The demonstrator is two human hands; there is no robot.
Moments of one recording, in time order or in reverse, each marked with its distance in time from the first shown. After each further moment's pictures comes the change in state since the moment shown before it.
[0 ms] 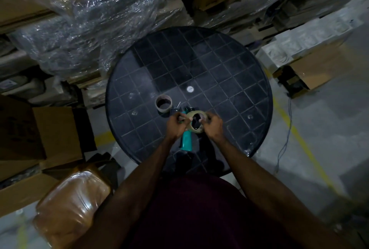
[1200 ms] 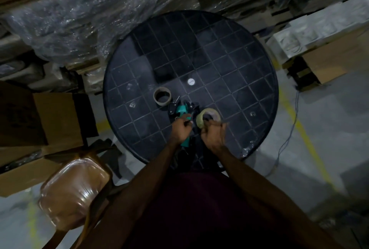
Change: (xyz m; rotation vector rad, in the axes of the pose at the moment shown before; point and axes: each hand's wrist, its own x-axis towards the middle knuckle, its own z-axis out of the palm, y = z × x) left_hand -0.007 -0.019 0.030 0.432 -0.023 0.008; right_hand -0.017 0.032 -0.001 -0.613 -0.135 -0.189
